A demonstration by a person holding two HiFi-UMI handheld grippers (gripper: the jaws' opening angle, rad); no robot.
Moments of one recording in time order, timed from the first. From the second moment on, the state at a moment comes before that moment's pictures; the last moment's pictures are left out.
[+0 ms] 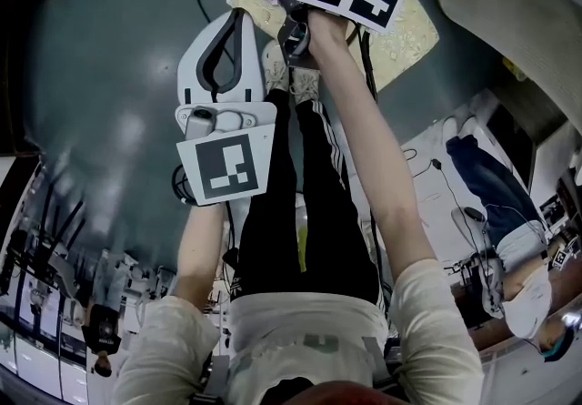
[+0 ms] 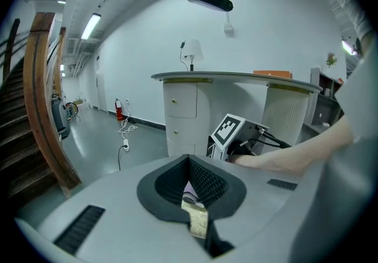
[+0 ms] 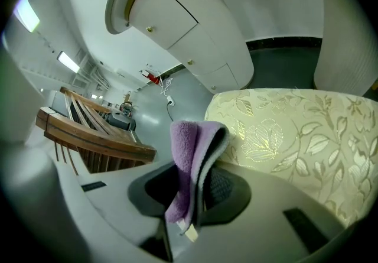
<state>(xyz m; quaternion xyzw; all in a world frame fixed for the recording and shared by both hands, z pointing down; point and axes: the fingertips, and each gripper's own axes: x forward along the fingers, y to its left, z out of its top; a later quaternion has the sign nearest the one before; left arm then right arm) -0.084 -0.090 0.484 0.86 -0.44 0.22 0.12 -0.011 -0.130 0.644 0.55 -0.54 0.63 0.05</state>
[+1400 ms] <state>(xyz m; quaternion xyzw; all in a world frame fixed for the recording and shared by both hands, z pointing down) -0.025 -0.056 0.483 0.90 -0.36 0.23 0.10 0.127 0.073 0.647 0.62 -0.46 0.63 0.08</state>
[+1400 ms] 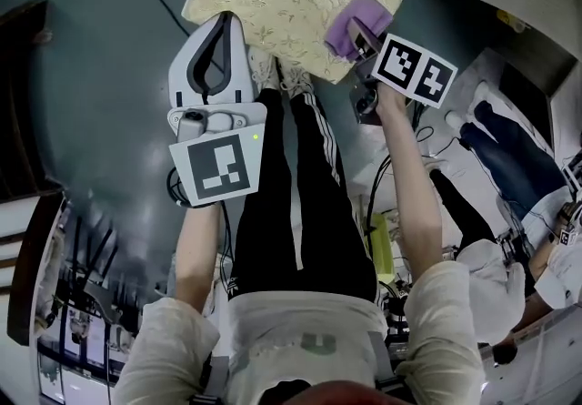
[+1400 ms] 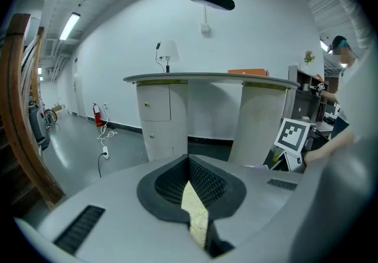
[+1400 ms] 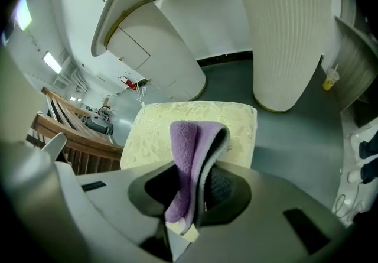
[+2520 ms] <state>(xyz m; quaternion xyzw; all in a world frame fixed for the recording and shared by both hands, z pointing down) -0.008 -0.054 0.485 0.90 -0.35 0.24 0.09 0.158 0.124 0.653 0.63 -0.43 0.63 0.11</state>
